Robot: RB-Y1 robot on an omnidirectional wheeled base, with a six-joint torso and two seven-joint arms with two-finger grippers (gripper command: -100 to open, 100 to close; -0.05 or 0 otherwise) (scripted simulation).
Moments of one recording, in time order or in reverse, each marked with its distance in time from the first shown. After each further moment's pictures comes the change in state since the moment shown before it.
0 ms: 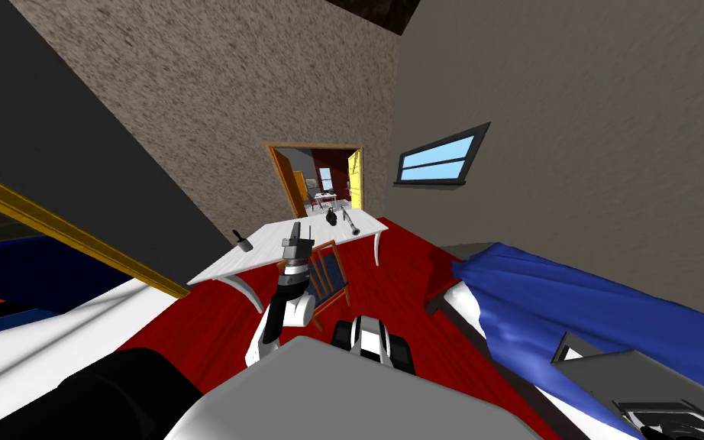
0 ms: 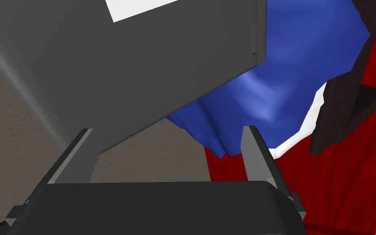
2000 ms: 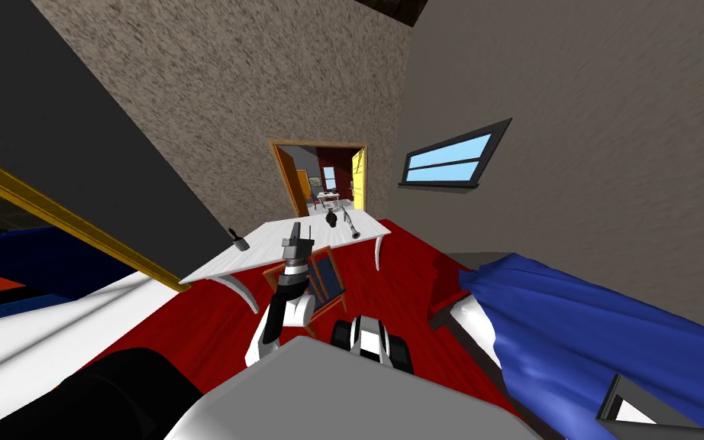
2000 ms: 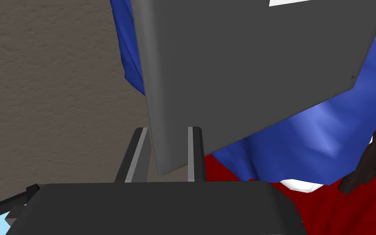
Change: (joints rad) left arm 0.000 0.000 0.000 0.000 0.000 0.000 0.000; right arm 0.062 -0.168 0.050 0.071 -0.088 -0.073 0.028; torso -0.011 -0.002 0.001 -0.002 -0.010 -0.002
